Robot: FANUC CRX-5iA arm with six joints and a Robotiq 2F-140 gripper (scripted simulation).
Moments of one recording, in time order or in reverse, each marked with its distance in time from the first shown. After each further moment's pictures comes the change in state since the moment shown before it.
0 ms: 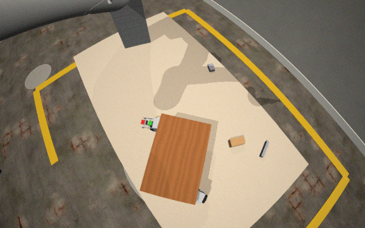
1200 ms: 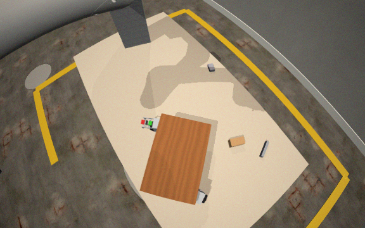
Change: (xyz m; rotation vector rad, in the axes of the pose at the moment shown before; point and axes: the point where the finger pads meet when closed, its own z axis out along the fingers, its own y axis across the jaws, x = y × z) arm 0.169 -0.107 -0.120 0.296 0.426 0.167
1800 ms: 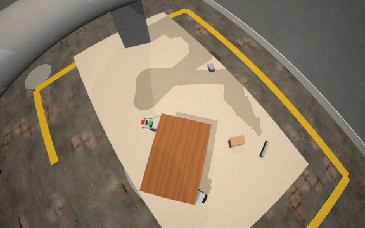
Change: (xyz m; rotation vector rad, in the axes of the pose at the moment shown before) arm 0.135 -0.065 -0.065 0.157 0.331 0.103
